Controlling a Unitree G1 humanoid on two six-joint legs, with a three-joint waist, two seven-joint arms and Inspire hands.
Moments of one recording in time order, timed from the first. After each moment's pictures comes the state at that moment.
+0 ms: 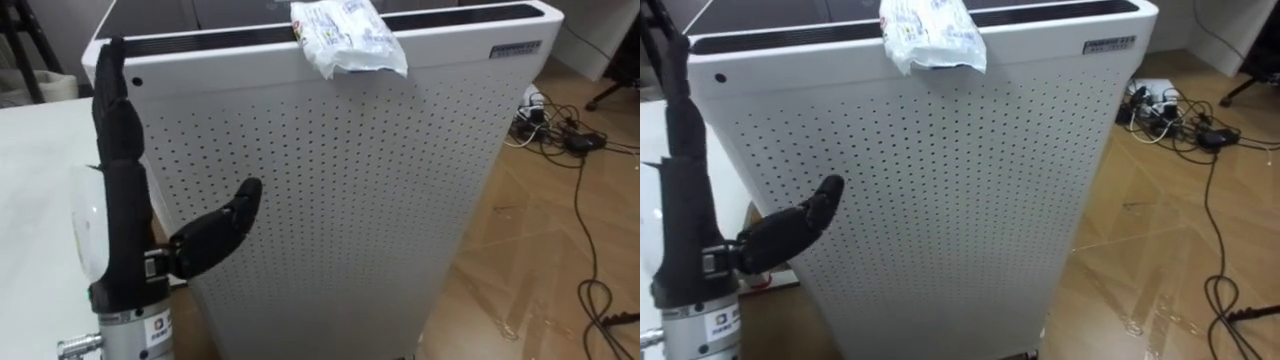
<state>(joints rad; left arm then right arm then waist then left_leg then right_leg) 0.04 0.27 -0.15 -0.19 0.52 -0.43 0.74 0.03 -0.29 0.26 1.08 0.46 -0.14 0.14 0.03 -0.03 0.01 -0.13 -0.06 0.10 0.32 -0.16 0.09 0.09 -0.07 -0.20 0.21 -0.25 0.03</state>
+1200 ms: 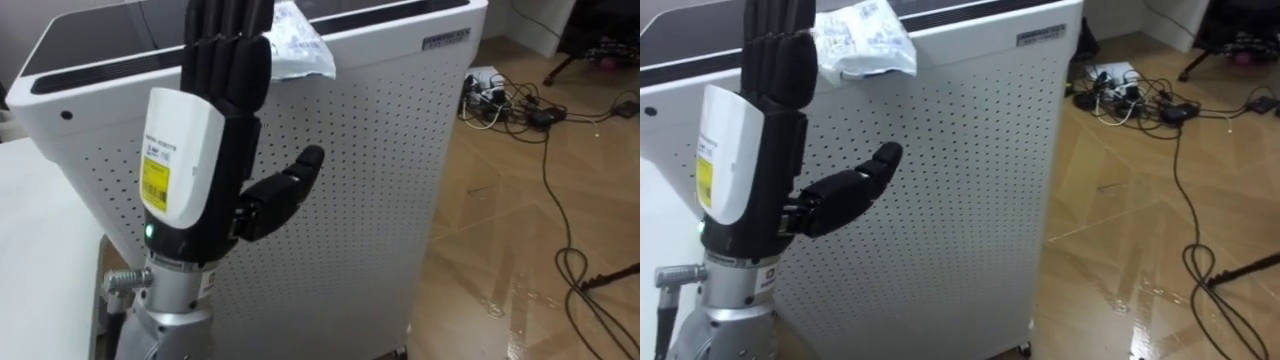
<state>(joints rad) -0.15 0.35 -0.22 -0.21 0.84 -0.33 0.62 0.04 -0.31 0.24 1.09 0.41 -0.09 0.16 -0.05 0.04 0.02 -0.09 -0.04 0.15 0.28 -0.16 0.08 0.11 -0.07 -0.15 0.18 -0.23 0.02</state>
